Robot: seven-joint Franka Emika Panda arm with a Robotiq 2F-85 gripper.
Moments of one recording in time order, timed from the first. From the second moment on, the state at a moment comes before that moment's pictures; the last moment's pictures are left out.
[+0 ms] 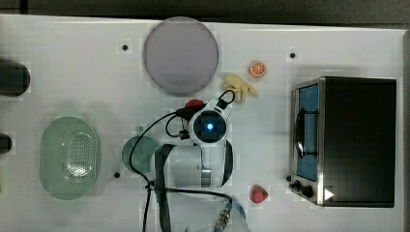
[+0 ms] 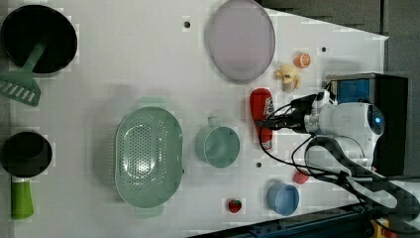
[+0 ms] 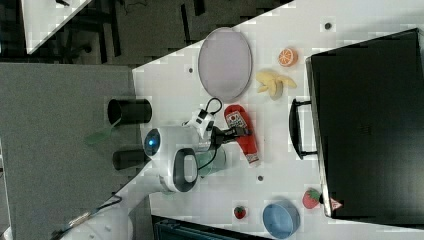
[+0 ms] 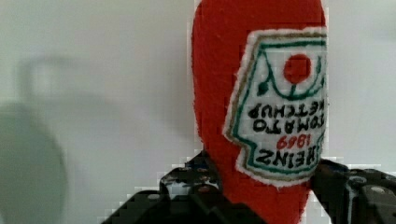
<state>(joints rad) -0.12 0.34 0.14 -2.40 -0.01 1.12 -0.99</state>
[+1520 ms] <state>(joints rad) -0.06 -0.10 0.68 -2.29 0.03 0.64 -0.34</state>
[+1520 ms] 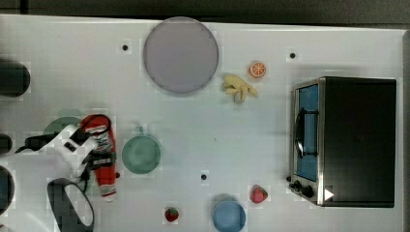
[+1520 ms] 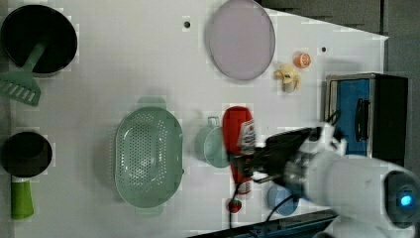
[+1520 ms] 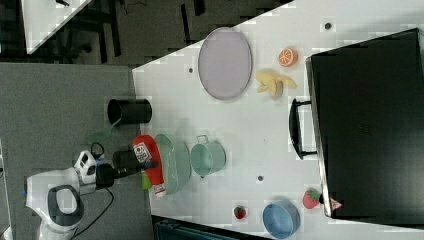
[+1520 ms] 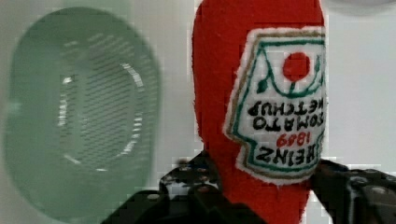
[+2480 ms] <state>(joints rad) -0.04 0.36 0.80 -2.28 0.03 1.07 0.02</state>
